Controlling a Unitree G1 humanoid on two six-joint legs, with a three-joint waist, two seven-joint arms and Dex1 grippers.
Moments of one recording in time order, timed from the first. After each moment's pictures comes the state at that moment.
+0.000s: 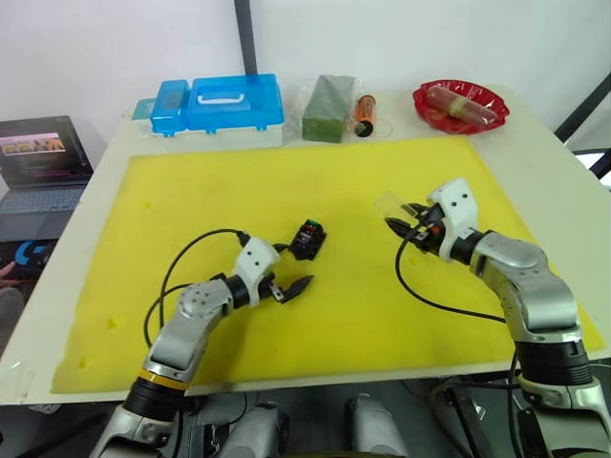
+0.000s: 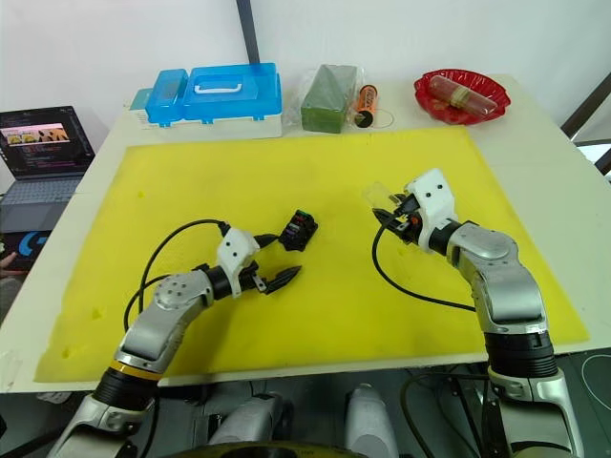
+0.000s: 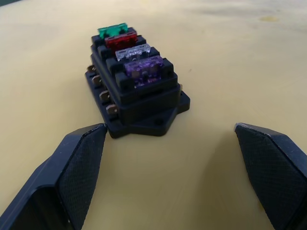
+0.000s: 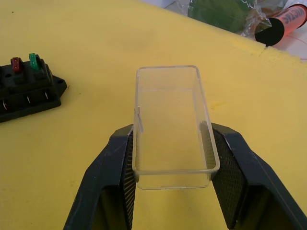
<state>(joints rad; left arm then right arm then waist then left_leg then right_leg) -0.23 0.30 -0.21 -0.08 -0.12 0.26 -0.63 -0.37 -0.58 -0.09 -0.17 0.25 0.60 0.63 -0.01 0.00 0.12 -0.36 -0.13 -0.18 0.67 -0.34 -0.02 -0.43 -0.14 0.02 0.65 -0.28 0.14</state>
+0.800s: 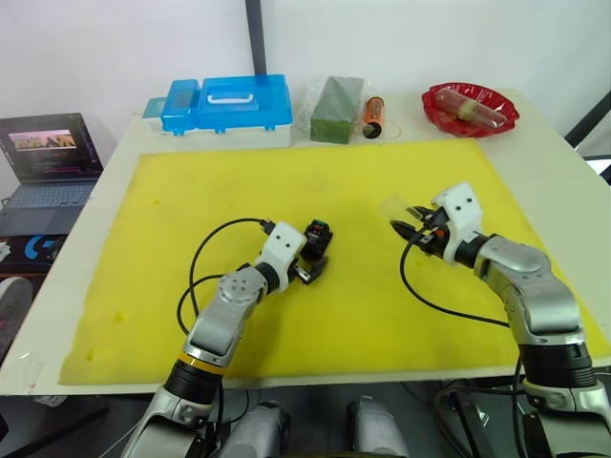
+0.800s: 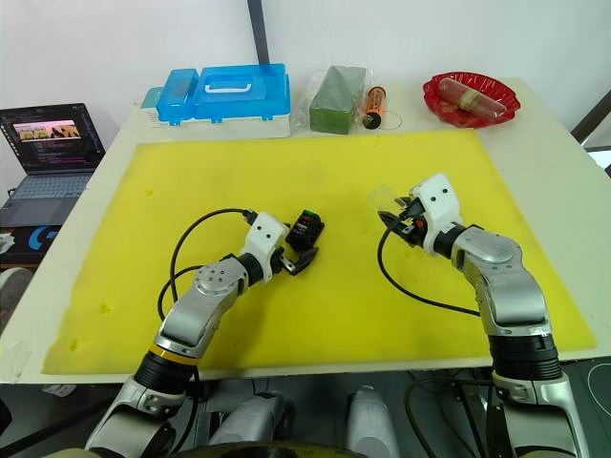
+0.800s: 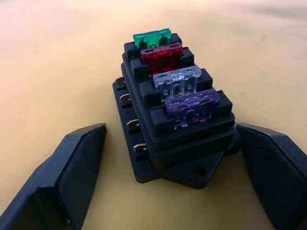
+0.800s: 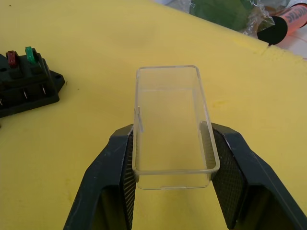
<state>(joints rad) -0.33 0.15 -0.26 -0.06 -0.01 0.46 -0.43 -0.35 -0.60 -0.09 -0.13 0.25 0.55 0.62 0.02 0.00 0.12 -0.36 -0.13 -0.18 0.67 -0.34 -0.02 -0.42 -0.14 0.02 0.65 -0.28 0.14</state>
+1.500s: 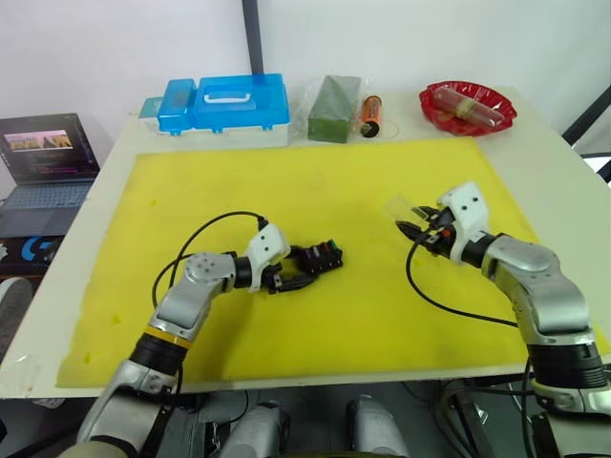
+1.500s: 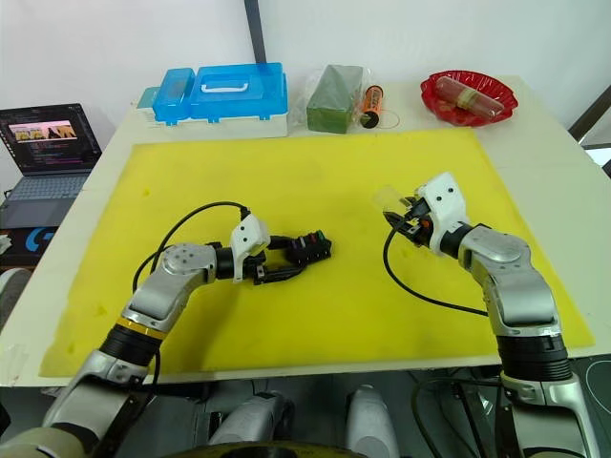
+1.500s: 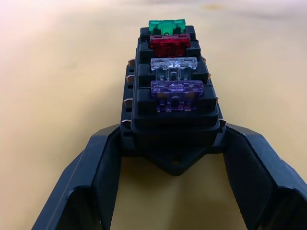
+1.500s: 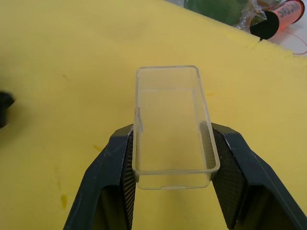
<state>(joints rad) -0.48 0.41 -0.27 0.17 -0.21 0.19 -1.11 -0.34 -0.65 -0.10 -0.14 0.26 0.55 0.66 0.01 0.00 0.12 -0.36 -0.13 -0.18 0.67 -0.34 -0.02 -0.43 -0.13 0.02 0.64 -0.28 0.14</state>
